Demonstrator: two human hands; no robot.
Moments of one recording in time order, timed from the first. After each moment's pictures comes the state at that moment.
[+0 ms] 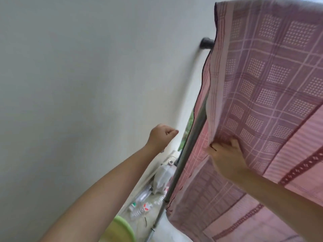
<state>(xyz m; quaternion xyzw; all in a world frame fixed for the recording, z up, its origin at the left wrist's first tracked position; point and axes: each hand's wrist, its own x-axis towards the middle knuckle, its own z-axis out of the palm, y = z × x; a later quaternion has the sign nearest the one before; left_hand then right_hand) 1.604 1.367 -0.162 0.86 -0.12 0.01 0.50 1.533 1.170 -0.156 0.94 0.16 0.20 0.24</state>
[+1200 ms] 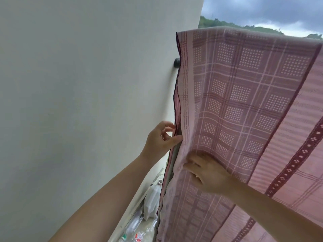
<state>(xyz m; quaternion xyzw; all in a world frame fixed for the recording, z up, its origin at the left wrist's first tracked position) 1.621 1.329 -0.125 0.69 -0.25 0.05 0.68 1.542 1.164 -0.140 0.96 0.25 0.13 0.04</state>
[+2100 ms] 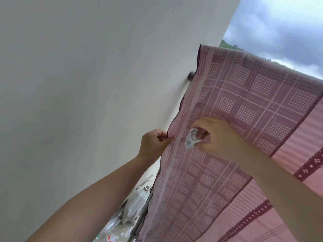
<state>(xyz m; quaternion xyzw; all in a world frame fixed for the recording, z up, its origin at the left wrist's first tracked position) 1.620 1.325 -0.132 0.71 -0.13 0.16 0.68 1.551 1.191 0.001 0.96 0.26 0.12 -0.03</state>
